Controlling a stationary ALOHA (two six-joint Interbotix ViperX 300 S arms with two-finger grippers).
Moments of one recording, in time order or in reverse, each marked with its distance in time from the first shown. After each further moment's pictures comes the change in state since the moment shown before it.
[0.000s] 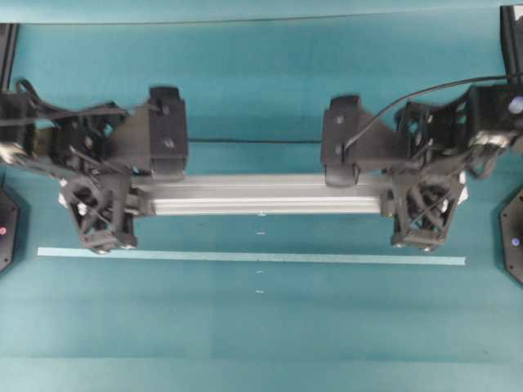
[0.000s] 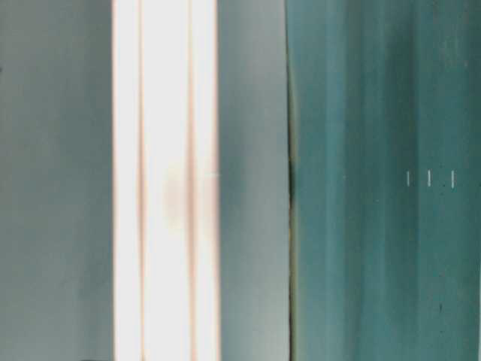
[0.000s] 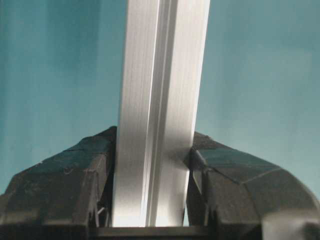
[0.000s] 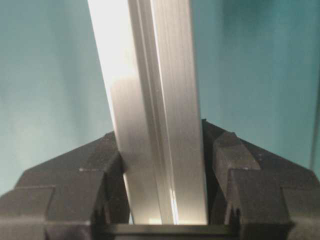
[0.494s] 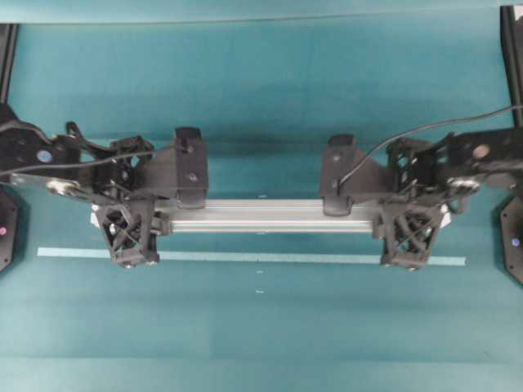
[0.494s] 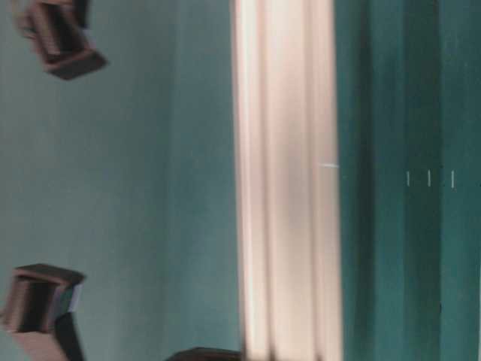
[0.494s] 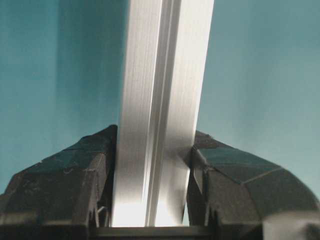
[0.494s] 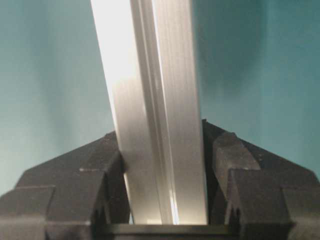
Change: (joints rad) left arm -0.002 0.127 0.133 0.003 -0.173 0.000; right arm 0.034 0.072 0.181 0.000 -0.252 0.029
